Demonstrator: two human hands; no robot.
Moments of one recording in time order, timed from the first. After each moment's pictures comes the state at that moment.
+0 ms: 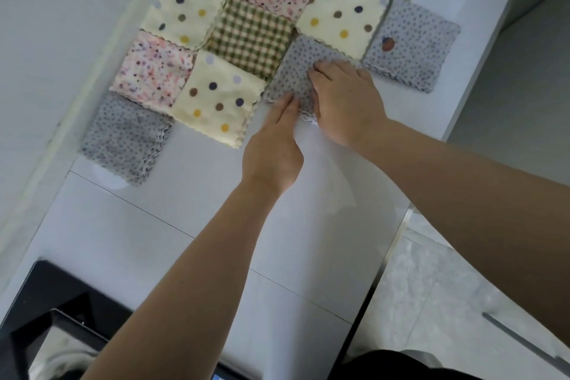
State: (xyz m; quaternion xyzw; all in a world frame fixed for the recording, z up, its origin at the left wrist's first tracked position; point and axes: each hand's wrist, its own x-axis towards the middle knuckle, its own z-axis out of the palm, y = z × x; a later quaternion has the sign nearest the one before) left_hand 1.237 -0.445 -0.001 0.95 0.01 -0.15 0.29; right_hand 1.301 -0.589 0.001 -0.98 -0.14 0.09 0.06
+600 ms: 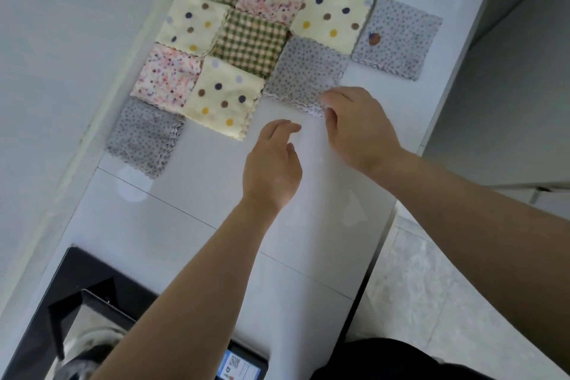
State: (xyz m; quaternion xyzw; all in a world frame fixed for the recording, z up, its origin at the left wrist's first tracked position) left_hand 1.185 -0.445 0.020 0.94 0.00 -0.06 0.32; right_hand 1.228 -0.610 0.011 -0.96 -0.10 -0.02 0.24
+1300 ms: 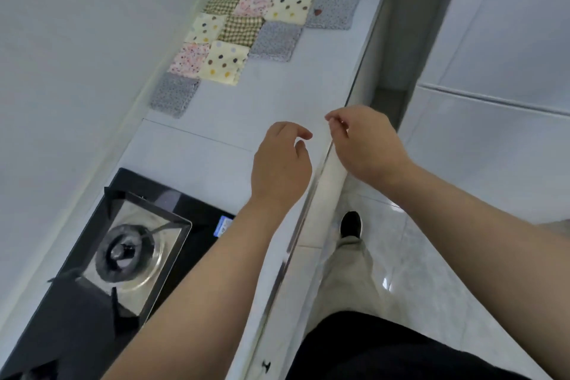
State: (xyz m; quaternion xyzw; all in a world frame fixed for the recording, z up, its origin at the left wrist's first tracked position) left_hand 0.915 -0.508 0.102 0.95 -0.05 0.02 0.31; right_hand 0.922 -0.658 0.104 -0.93 0.02 0.00 0.37
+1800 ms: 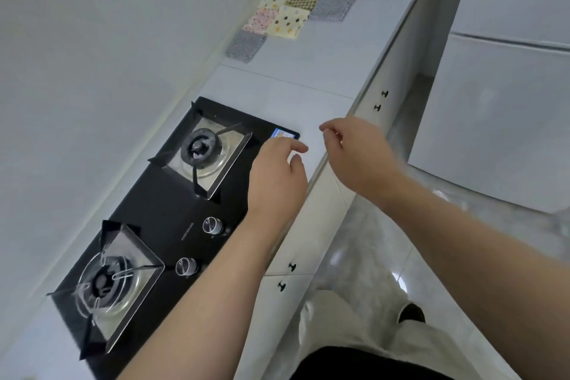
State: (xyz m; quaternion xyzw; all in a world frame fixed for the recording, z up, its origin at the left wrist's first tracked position) left_hand 0.652 -0.433 0.161 0.95 0.05 0.06 0.31; right_hand 0.688 -0.577 0.155 -0.91 -0.06 0.01 0.41
